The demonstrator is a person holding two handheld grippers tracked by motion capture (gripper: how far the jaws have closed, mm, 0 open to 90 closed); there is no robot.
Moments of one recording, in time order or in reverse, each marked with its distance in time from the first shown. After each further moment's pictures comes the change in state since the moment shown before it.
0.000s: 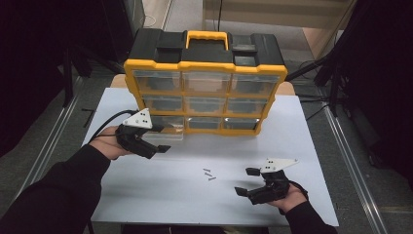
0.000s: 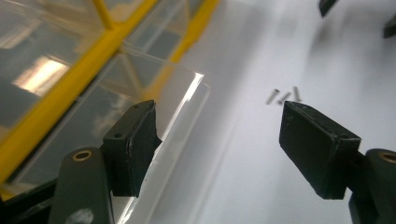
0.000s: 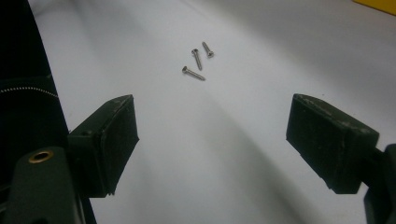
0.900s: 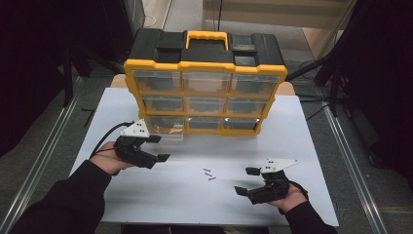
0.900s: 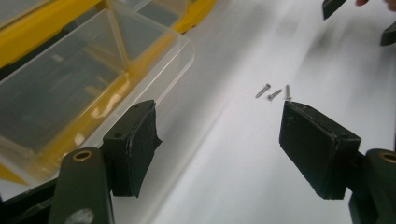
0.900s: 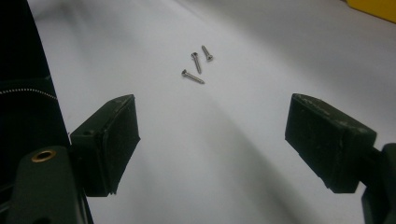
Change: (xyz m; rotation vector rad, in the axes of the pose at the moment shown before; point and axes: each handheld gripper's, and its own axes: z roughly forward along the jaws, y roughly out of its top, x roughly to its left) left arm -0.022 -0.027 0.007 -0.010 0.030 -0.135; right arm 0.000 0.000 0.000 -0.012 -0.004 -0.008
